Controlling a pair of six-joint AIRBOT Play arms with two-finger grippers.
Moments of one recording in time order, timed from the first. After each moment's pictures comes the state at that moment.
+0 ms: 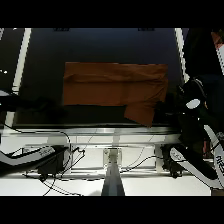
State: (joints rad) left arm 0.58 -1.36 0.75 0.93 -1.25 -1.07; right arm -0.20 -1.05 0.42 -0.96 0.85 1.35
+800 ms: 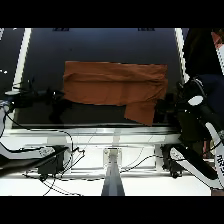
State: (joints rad) left arm 0.48 -1.47 0.75 0.53 -1.14 -0.86; right arm -0.20 -1.05 0.50 -0.96 0.95 1.31
